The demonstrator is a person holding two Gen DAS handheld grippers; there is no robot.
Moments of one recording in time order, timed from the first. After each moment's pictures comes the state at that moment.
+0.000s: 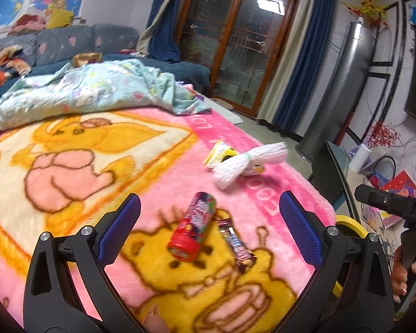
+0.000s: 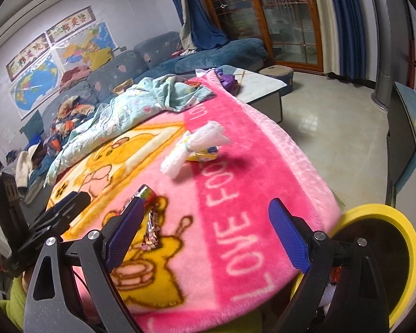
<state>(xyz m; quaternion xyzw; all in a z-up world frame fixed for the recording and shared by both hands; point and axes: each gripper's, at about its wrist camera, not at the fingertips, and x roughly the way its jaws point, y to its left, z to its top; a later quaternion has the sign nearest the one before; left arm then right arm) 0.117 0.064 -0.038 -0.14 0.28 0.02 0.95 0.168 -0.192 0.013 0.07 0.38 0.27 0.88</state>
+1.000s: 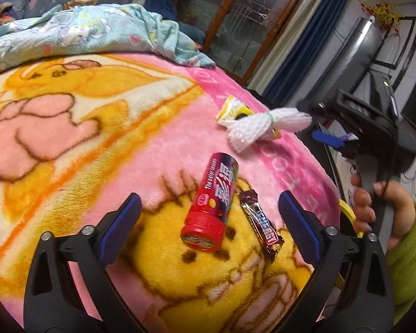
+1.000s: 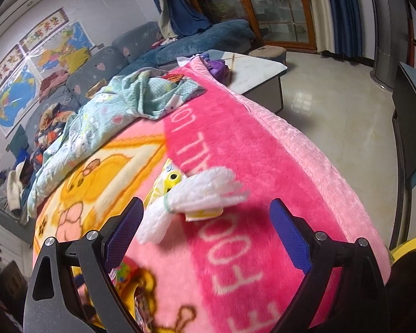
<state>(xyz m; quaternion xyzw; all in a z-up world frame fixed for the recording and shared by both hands) 0.151 0.093 -0.096 -0.20 0.36 -0.05 0.91 0.300 -0.121 -0.029 0.10 0.43 0.23 0.87</state>
